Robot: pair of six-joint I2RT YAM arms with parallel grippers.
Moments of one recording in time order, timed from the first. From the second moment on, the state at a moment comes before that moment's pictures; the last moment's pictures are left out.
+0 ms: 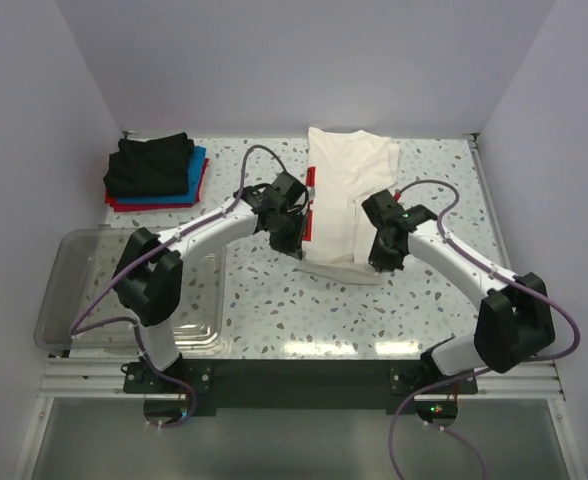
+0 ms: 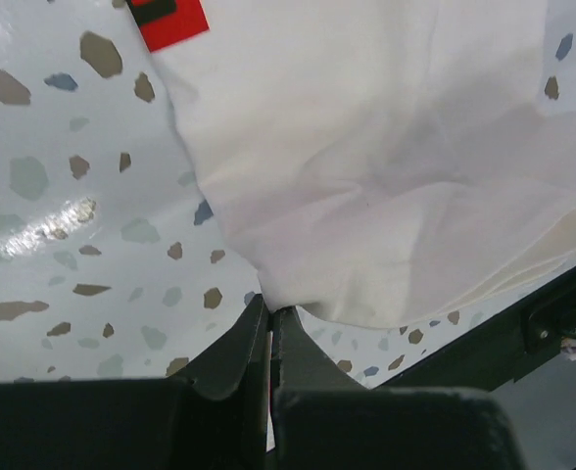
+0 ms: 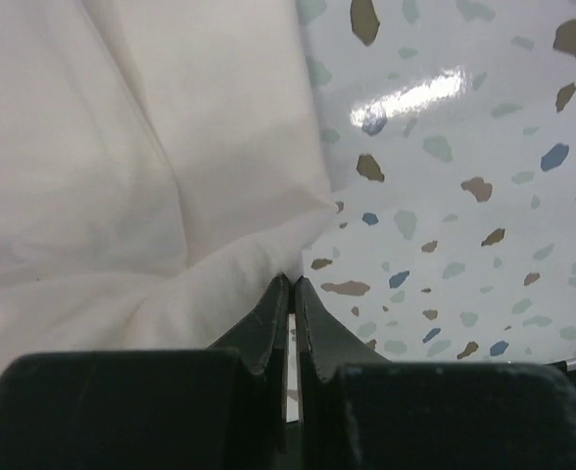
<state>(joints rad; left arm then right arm) -0.71 1.79 1.41 -0.73 0.18 -0.46 0.49 1.41 1.05 -0.96 0.26 0.82</state>
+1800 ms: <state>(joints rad) -0.45 2.12 1.71 -0.58 0.28 -0.33 0.20 1.83 1.52 -0.83 0.22 0.58</state>
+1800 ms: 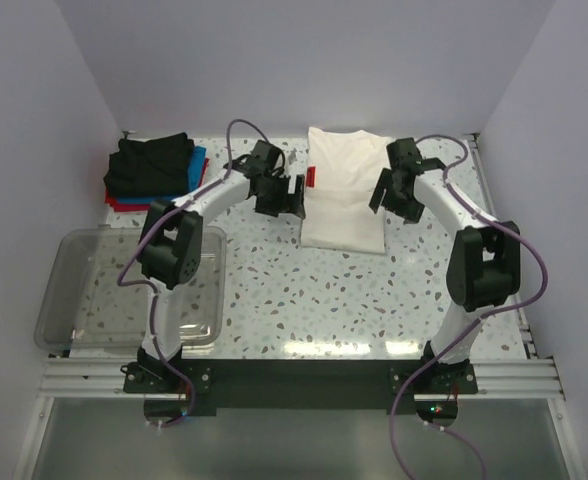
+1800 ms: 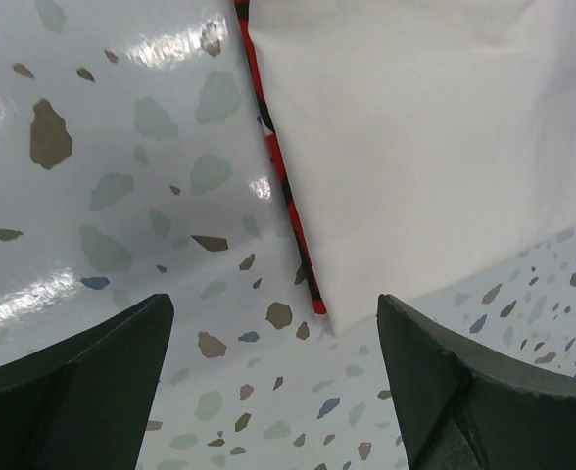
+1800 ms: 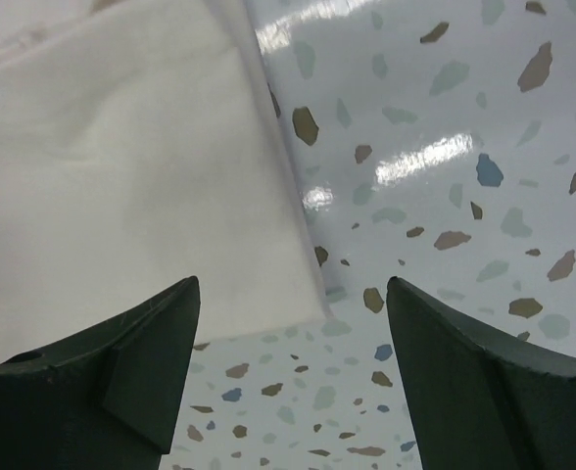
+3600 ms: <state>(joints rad) -0.58 2.08 1.49 -0.49 0.22 -0.39 0.20 1.83 1.17 -0.68 0.08 0.63</state>
